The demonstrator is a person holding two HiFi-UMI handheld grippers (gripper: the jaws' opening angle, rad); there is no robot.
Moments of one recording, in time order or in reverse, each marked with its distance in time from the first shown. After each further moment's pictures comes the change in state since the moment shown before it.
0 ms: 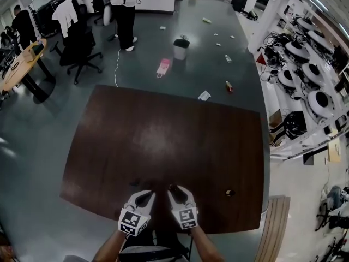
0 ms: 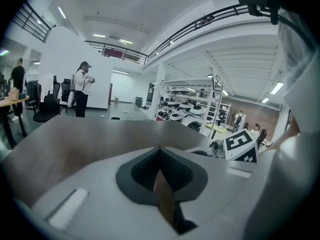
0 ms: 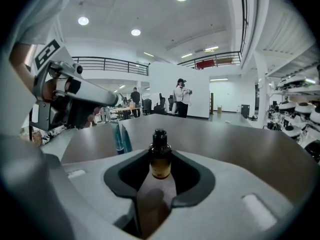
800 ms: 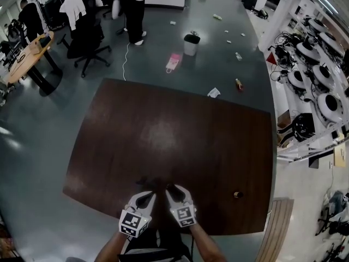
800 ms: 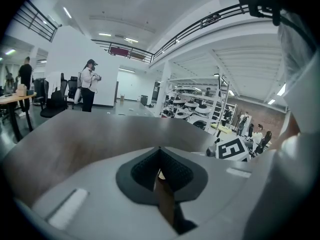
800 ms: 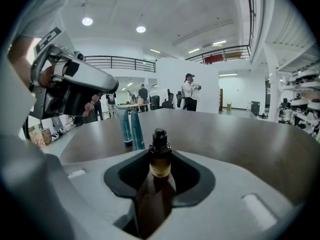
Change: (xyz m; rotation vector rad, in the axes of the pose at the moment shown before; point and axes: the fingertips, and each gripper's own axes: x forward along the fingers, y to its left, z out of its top) left arm -0.017 0.019 -0.019 -0.040 0.018 0.059; right arm 0.036 0.037 -0.028 -0.023 0.041 0.102
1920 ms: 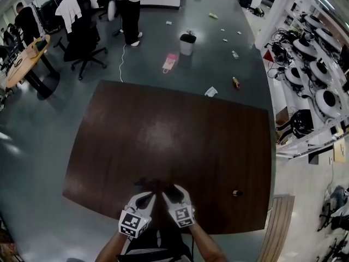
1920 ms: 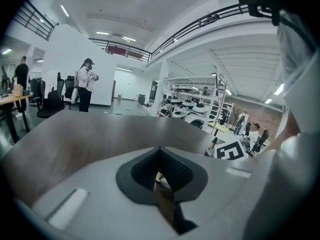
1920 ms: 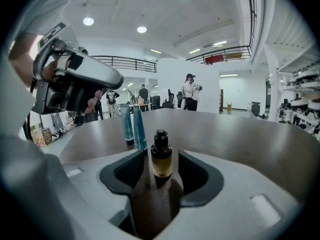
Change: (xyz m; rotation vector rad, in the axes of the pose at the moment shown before) left arm 0.002 -0.005 0.000 0.010 0.013 -0.026; right arm 0.000 0.006 -0.004 -0.005 -0.004 0.004
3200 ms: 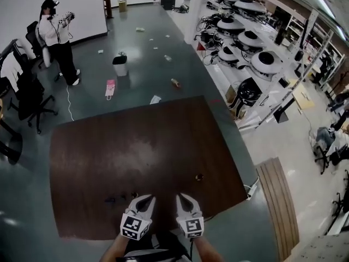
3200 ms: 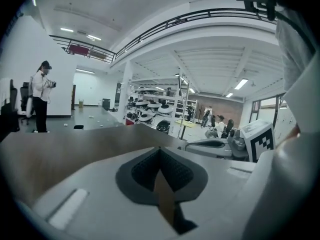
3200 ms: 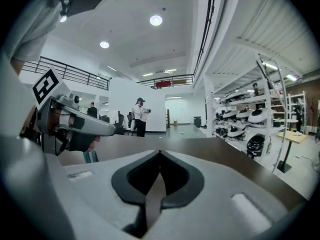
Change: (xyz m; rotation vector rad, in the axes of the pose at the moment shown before) left arm 0.048 -0.126 0.042 0.214 -0.008 -0.364; right arm -0.207 -0.090 0.043 0.200 -0.233 -0.599
